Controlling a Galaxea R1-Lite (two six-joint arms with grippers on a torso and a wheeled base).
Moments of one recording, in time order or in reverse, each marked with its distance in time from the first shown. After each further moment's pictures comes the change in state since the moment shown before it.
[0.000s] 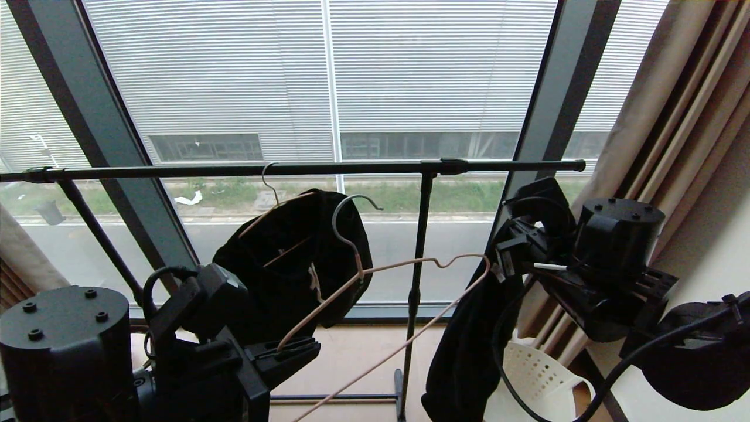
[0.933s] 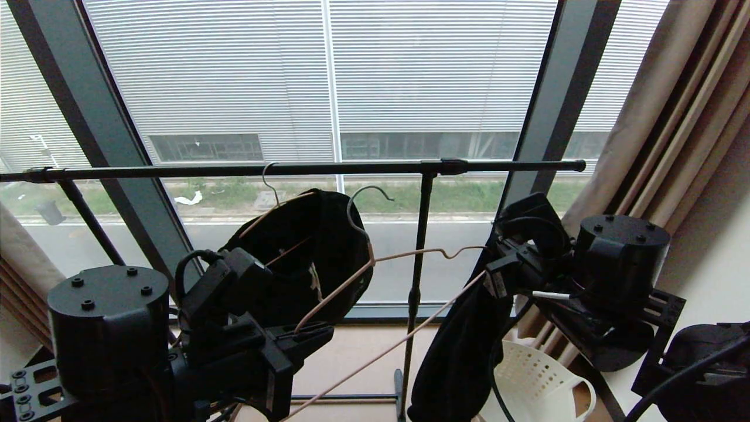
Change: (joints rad) left arm 0.004 0.083 -0.074 -0.001 0.010 -0.002; right arm 0.099 -0.039 0.064 0.006 0.005 -0.003
